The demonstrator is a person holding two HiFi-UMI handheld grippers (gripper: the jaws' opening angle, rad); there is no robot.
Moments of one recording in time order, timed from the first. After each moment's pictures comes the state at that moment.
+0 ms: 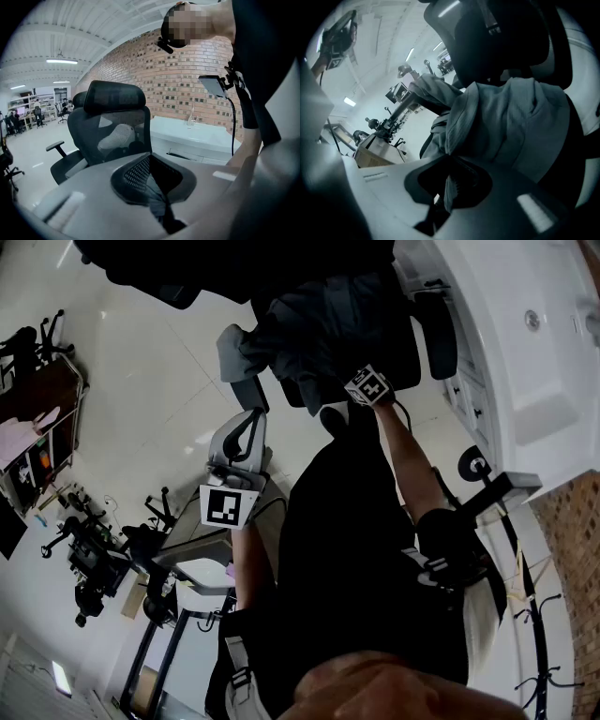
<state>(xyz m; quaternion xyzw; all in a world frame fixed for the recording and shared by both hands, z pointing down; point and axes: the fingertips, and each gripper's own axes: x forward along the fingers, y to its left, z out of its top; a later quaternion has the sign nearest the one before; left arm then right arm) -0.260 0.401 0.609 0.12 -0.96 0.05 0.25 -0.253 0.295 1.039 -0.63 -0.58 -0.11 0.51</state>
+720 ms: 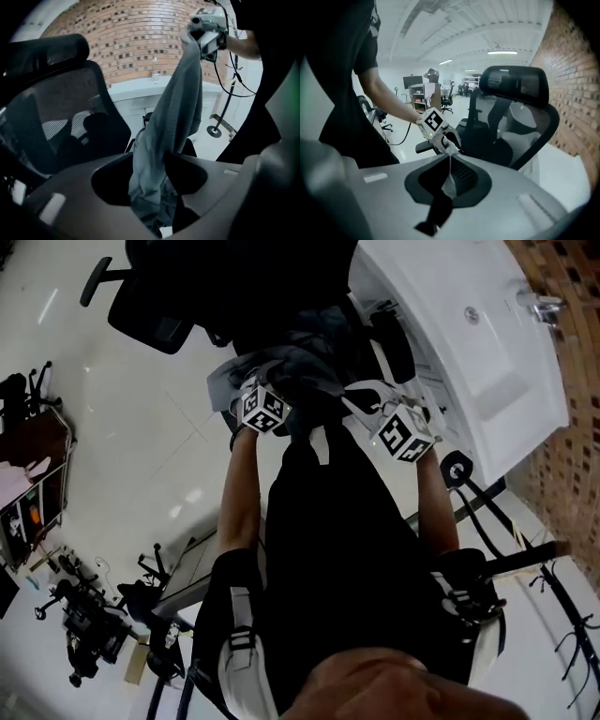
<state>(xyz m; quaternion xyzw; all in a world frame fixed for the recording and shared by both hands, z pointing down) -0.331 0.368 0.800 0.34 -0.84 0.23 0.36 -0.305 0.261 0.647 -0.67 -0.66 -0.27 0.24</state>
